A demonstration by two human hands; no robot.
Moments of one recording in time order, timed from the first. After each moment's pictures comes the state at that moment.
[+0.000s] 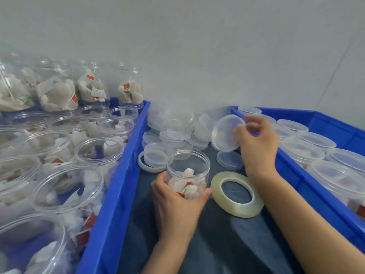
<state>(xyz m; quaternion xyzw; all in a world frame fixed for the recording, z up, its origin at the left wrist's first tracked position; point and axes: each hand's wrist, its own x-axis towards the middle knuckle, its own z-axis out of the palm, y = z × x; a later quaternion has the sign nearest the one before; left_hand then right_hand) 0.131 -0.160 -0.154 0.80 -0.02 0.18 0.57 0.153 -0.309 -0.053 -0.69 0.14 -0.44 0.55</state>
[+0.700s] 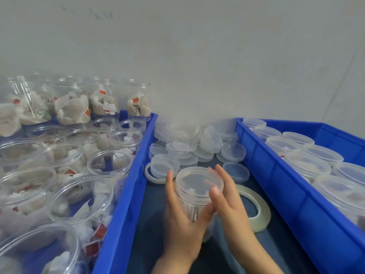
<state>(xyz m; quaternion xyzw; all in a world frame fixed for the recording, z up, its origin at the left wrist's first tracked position) 0.122 -0.151 -0.144 0.68 -0.14 0.19 0.69 0.094 -0.244 -0.111 -0.69 -0.03 -0.20 0.69</state>
